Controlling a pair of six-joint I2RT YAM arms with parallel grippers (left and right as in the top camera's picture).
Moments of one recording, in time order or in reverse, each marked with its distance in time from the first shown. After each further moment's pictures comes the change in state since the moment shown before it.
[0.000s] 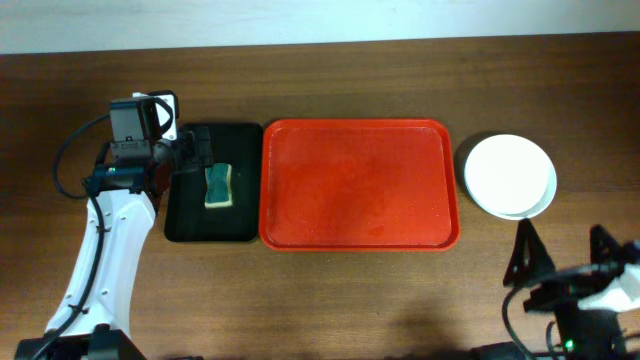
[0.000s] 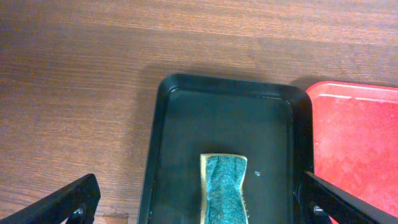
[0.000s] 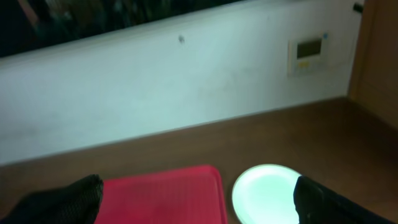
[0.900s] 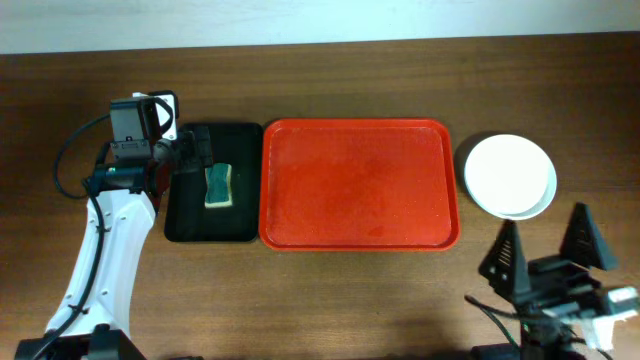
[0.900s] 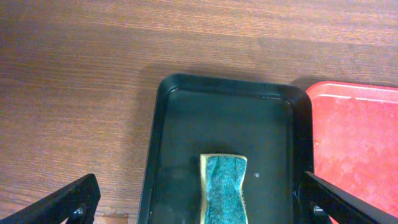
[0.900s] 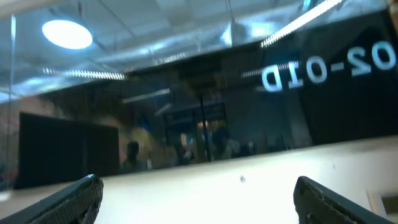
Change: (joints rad) left arm 0.000 0.000 0.000 0.001 0.000 0.000; right arm -0.060 -0.287 -0.694 1.128 -0.198 0.000
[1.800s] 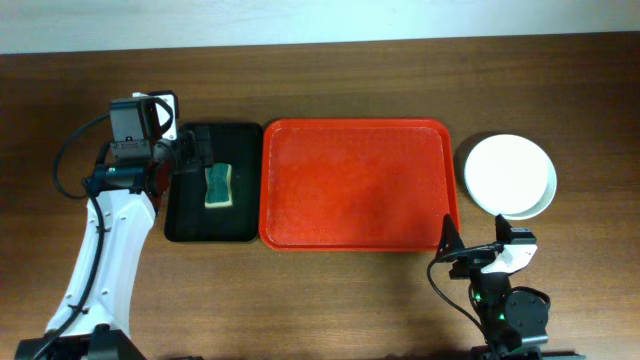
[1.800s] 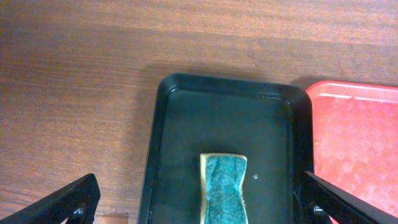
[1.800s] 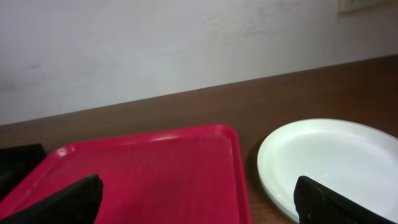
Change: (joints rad) left arm 0.000 0.000 0.000 -0.001 0.000 0.000; right arm 0.021 0.000 -0.292 -0.400 0.071 -0.013
